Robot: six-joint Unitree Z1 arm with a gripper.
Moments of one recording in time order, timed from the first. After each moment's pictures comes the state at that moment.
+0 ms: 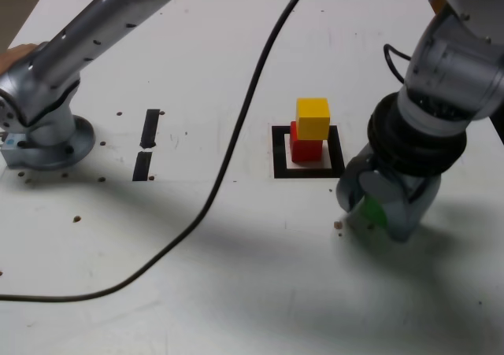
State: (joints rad) arm -0.41 2.43 -2.19 1.52 0.14 0.26
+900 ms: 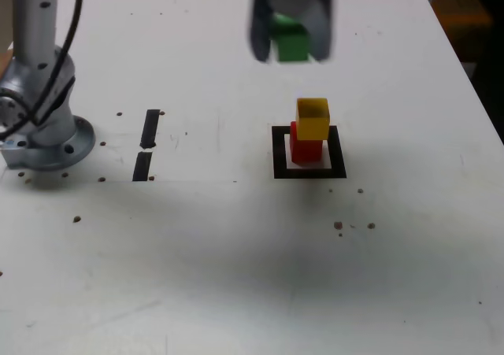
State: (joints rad) arm -0.20 1.91 -1.89 1.63 0.12 -0.08
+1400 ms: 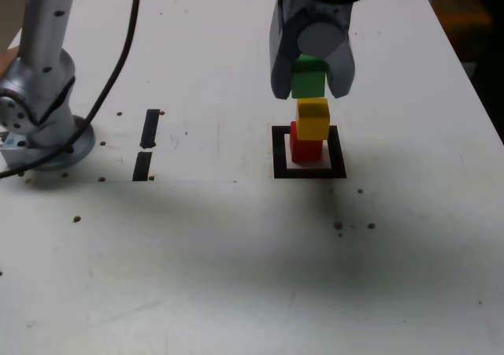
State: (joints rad) arm -0.20 2.03 -1.91 1.62 0.06 -0.20
